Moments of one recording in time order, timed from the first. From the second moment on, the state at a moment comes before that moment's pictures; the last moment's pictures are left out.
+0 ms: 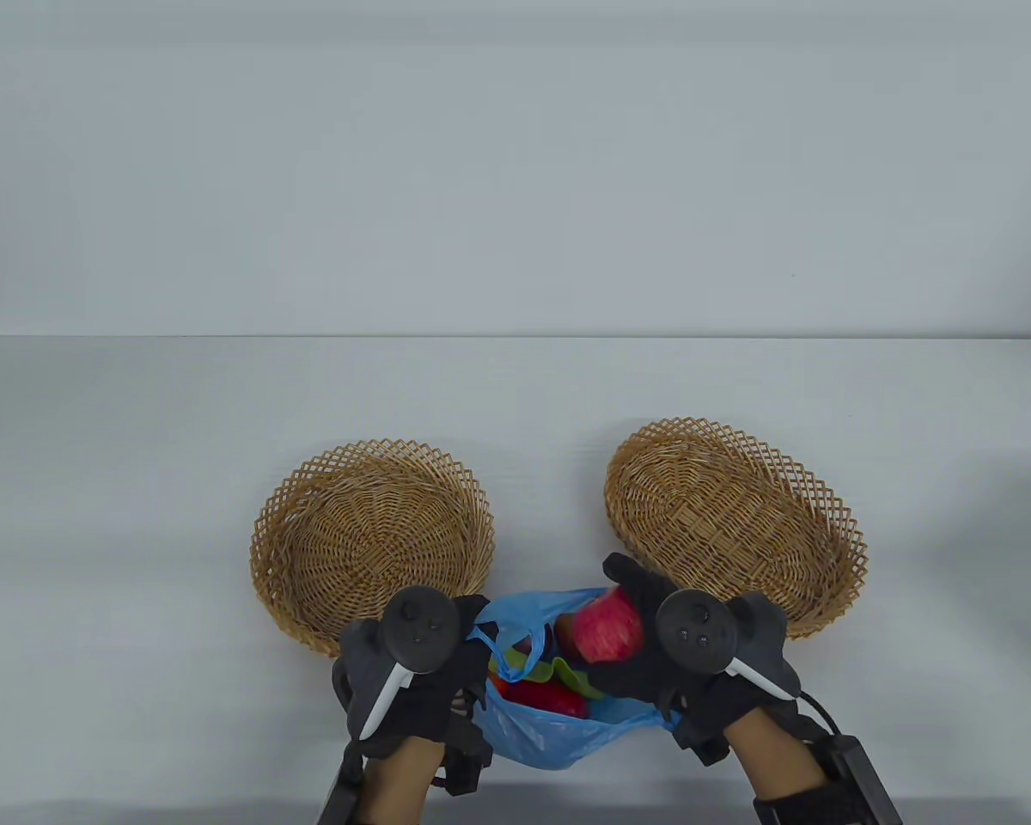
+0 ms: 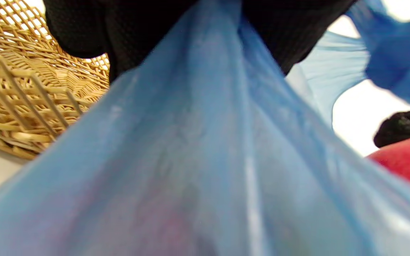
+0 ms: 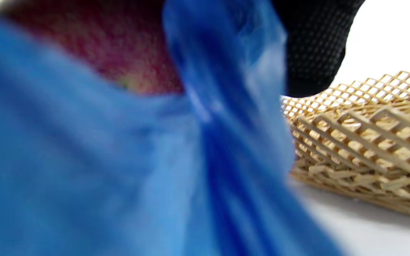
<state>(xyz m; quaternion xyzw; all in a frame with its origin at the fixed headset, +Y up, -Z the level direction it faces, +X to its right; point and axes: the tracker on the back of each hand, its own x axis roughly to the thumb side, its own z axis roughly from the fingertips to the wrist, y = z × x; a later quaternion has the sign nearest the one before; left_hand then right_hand) -0.126 -0.688 -0.273 -0.02 0.02 0.28 0.96 0.147 -0.683 -0.289 0.18 -0.02 0.97 0.15</state>
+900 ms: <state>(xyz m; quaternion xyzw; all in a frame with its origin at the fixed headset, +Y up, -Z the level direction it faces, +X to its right) -0.114 -0.698 -0.277 -0.09 -0.06 0.38 0.92 0.114 -0.695 -0.277 0.23 0.06 0.95 0.18</state>
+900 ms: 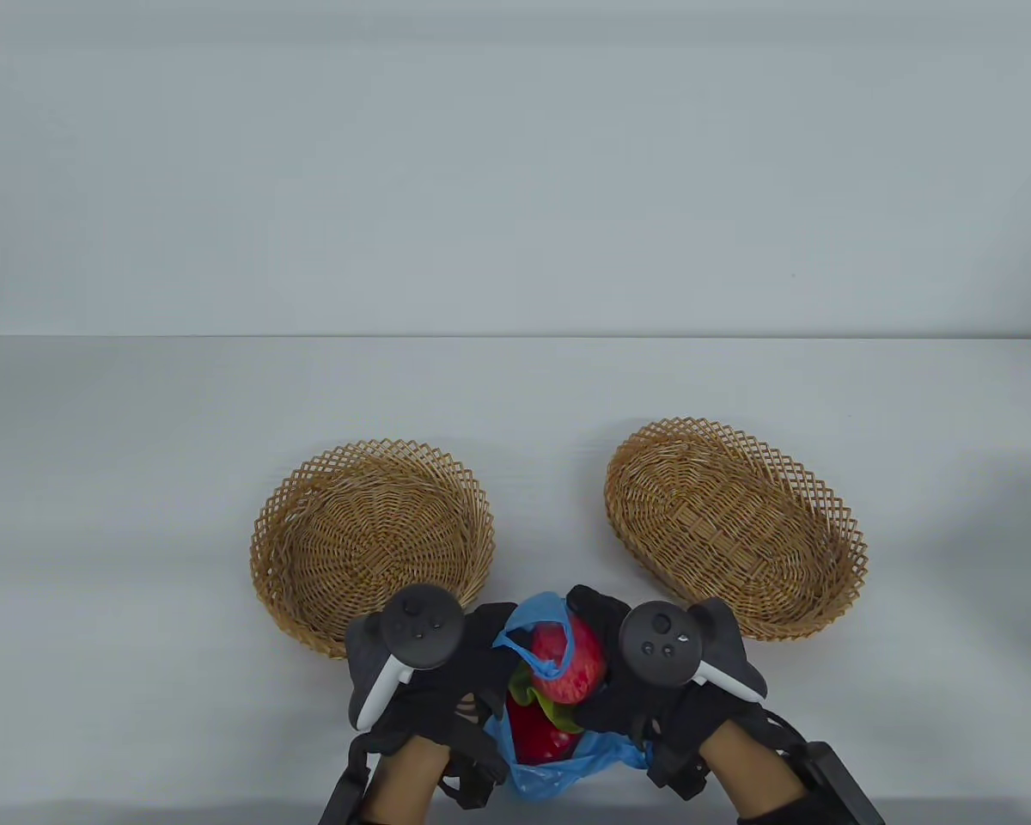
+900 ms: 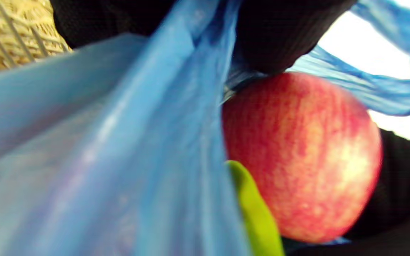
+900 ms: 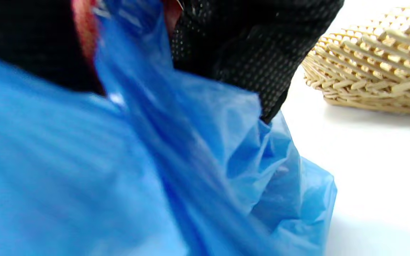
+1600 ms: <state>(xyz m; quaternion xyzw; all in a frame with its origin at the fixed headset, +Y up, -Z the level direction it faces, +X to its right) -0.127 -0.686 -0.271 -0.01 0.01 0.29 0.96 0.155 -0.648 -0.264 0.19 -0.15 0.93 0.28</state>
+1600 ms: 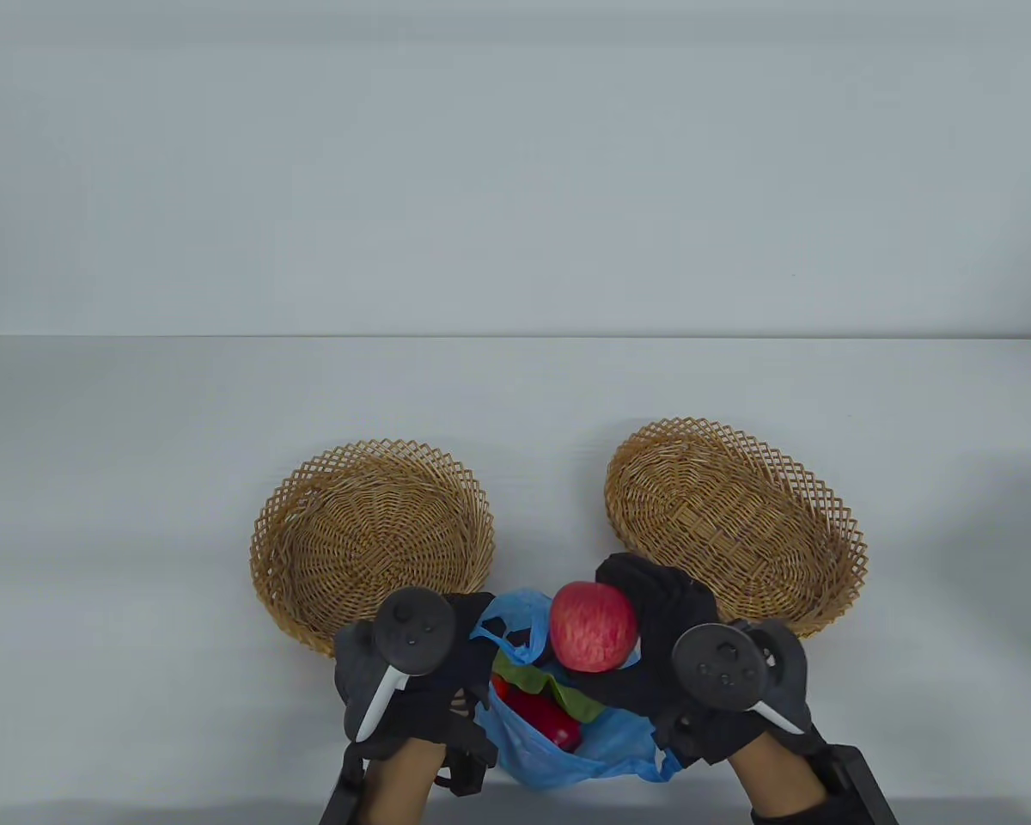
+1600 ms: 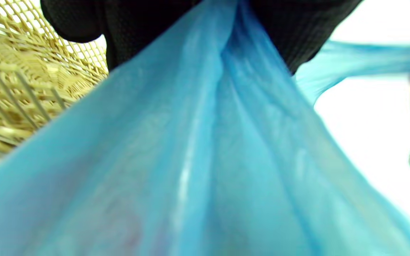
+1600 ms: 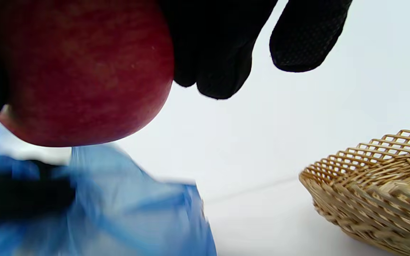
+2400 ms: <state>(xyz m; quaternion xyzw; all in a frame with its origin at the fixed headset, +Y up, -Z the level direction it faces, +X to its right) -0.131 -0.680 -0.269 0.00 0.04 0.20 0.98 0.255 -0.687 -0.315 -0.17 -0.06 0.98 0.06</state>
